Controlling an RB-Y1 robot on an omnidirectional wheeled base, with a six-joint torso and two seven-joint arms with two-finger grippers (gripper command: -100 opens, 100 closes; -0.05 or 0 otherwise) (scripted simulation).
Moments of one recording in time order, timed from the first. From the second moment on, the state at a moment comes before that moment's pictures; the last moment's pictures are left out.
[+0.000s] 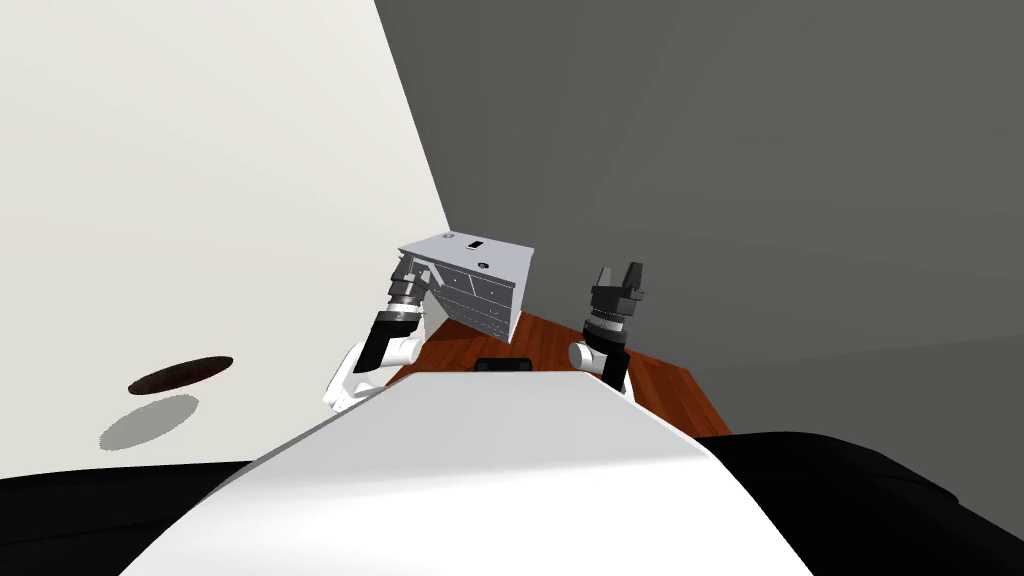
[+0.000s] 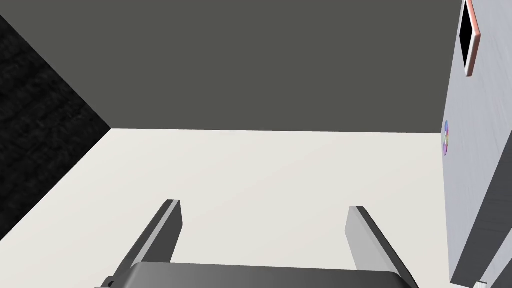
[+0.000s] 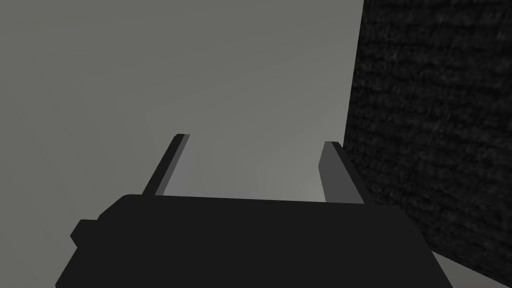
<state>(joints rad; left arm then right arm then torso) 0.40 0.25 0.11 -2.26 0.00 -0.16 0.12 0.48 0.01 -0.05 -2.34 -0.09 -0.54 0.05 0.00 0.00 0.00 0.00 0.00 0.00</state>
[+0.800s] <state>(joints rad) 0.30 0.40 0.17 -2.20 0.11 0.05 0.09 0.48 0.01 -0.05 -2.34 -0.09 -0.54 0.05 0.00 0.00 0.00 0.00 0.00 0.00</state>
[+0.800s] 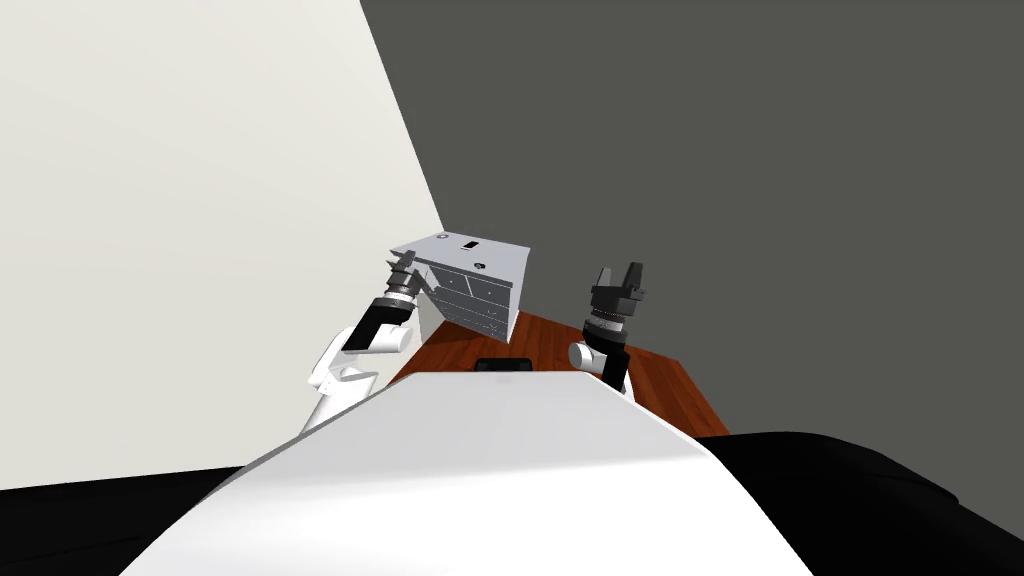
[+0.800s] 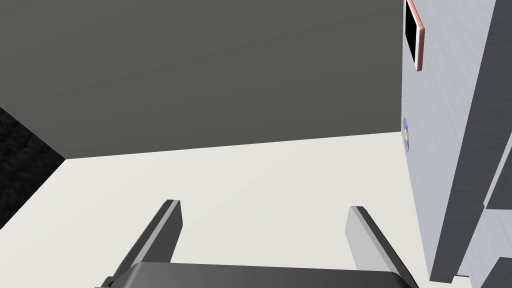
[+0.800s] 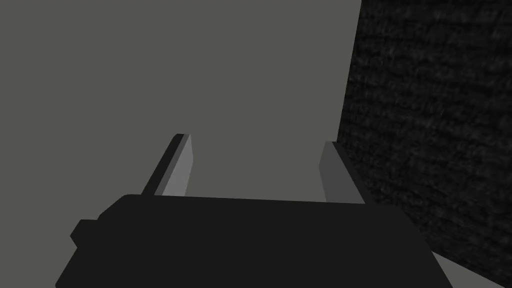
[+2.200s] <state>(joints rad) 0.13 0.60 0.27 -2.09 0.26 0.42 0.06 0.48 0.01 -0.05 -2.34 -0.09 -0.54 0.05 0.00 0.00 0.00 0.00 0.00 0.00</state>
